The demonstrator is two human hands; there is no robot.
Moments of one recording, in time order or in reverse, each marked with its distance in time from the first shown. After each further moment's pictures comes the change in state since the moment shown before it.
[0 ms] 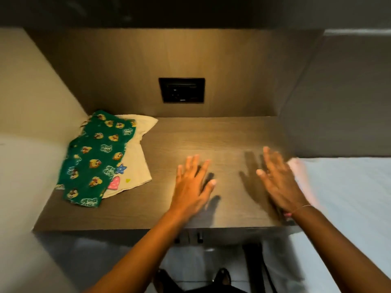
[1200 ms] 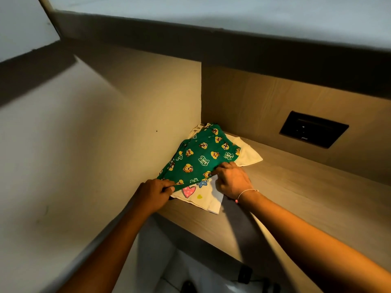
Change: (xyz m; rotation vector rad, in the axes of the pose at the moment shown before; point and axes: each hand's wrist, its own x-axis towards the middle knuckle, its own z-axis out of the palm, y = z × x) left_hand -0.142 -0.253 -0.185 -0.018 0.151 -0.715; right_hand 0.145 -0.313 0.218 -0.248 -0.245 -0.778
